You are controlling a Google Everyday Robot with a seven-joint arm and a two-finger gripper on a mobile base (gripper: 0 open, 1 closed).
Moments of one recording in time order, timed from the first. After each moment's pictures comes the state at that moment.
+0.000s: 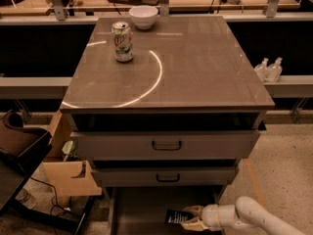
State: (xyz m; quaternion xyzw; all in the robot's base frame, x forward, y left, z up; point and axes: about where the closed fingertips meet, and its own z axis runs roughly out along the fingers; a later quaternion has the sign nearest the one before) arm 0.436 -0.139 0.261 -0.47 0.71 0.39 0.34
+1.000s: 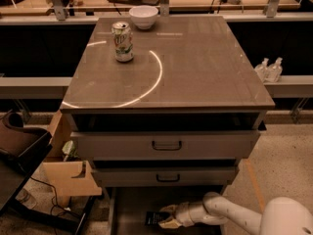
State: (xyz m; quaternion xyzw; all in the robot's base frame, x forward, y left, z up) arm 0.462 -0.041 0.186 -0.53 0.70 0.38 0.30
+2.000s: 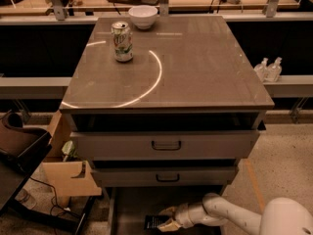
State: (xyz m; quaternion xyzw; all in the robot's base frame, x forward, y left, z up) arm 0.458 -0.035 0.185 -0.53 0.70 0.38 0.30
